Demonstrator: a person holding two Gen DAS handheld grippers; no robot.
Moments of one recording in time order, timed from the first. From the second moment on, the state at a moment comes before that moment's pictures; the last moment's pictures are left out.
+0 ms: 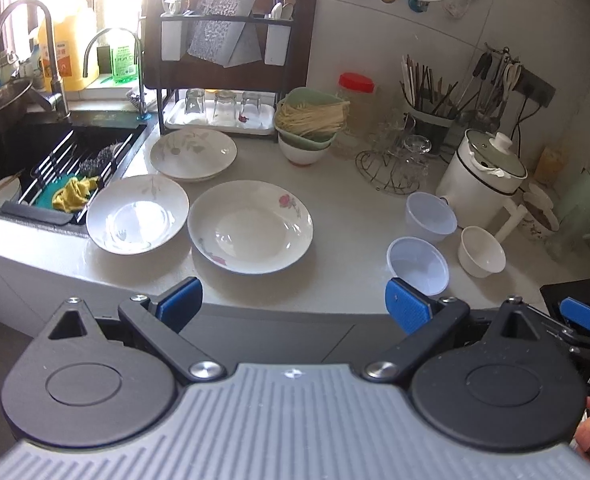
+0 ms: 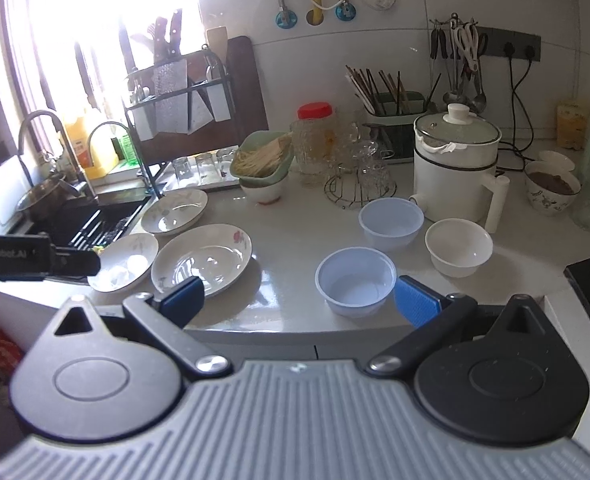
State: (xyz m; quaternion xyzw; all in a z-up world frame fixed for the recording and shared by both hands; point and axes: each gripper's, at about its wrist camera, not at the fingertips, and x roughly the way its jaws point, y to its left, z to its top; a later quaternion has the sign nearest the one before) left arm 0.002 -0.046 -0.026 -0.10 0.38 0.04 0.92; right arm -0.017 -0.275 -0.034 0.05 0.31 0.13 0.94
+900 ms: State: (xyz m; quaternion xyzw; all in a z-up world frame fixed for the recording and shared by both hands) left arm 0.052 -0.010 -0.018 -0.09 0.36 0.03 0.93; right arm 0.013 -0.244 -0.041 0.09 0.29 0.13 0.94
